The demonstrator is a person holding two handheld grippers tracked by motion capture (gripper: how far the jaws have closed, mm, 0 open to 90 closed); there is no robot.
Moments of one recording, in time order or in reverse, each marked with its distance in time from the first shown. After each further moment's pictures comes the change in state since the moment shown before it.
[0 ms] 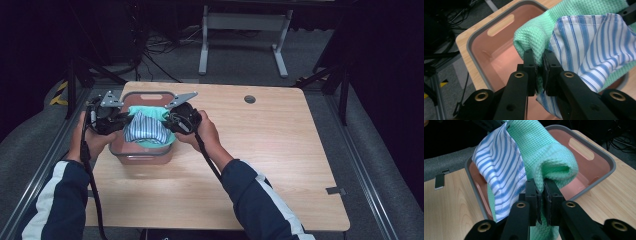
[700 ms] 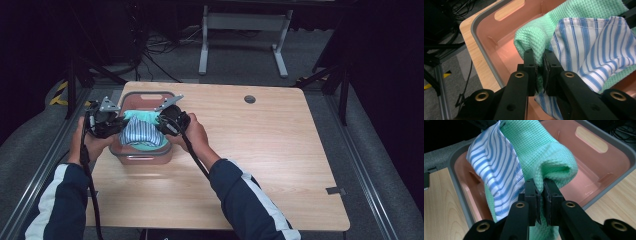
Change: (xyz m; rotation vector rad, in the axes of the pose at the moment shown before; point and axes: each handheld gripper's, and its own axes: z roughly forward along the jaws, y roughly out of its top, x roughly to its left) left arm 0.012 -0.024 0.021 0.046 0.034 -0.031; right arm 0.004 0.000 0.042 0.069 -0.012 0.022
